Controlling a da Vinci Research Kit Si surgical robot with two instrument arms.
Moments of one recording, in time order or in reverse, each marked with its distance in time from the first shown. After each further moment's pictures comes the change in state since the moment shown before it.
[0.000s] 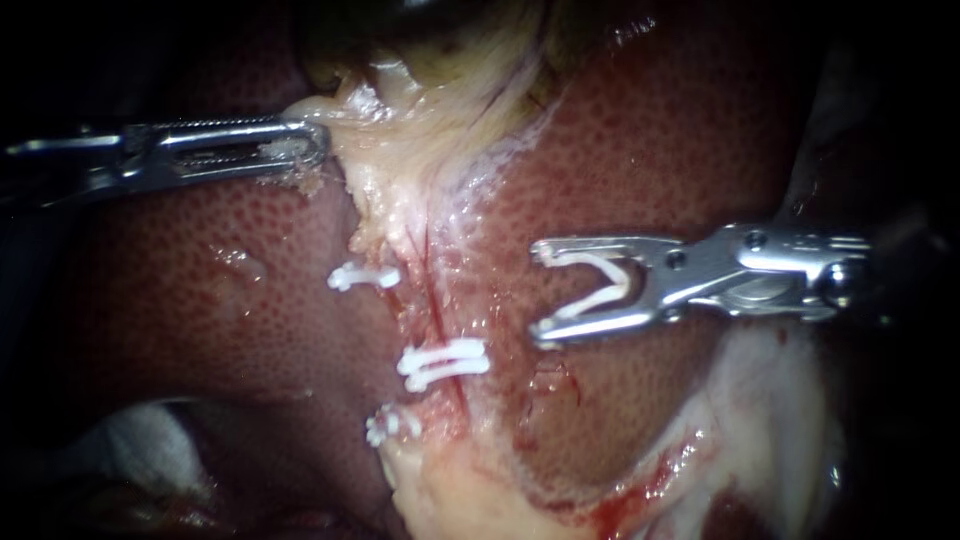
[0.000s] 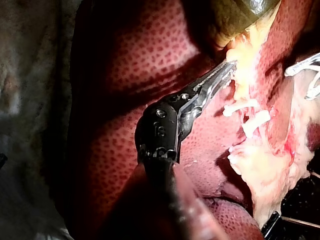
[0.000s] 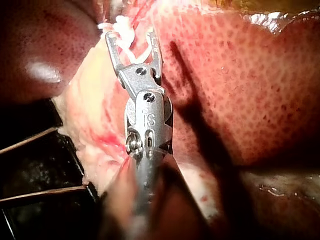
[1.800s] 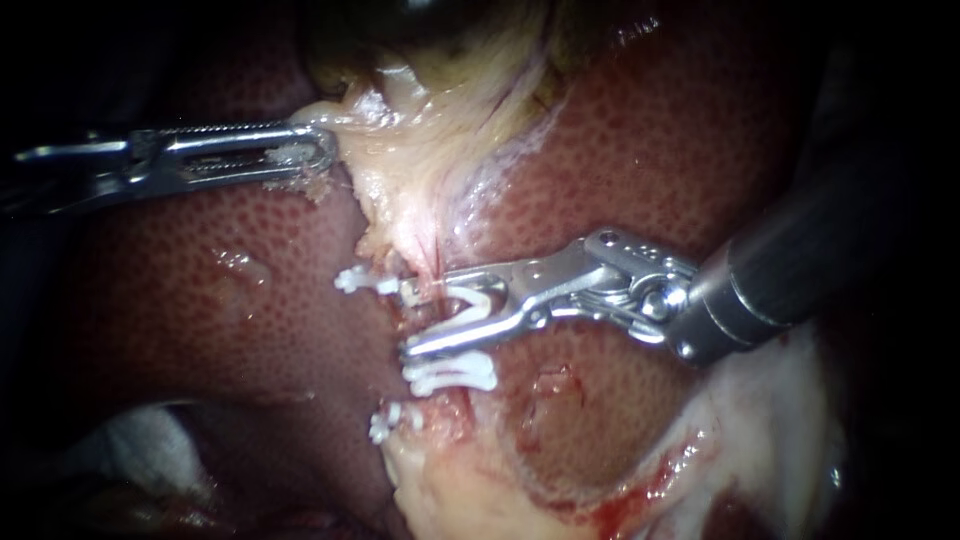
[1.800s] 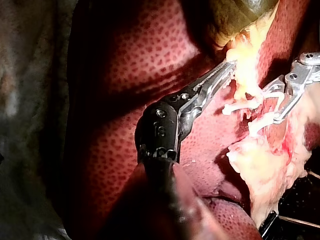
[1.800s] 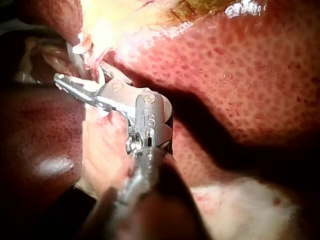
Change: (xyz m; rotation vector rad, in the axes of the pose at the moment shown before) right arm -0.002 0.004 0.008 0.218 0.166 0.339; left arm 0.000 0.001 0.001 0.002 0.001 0.000
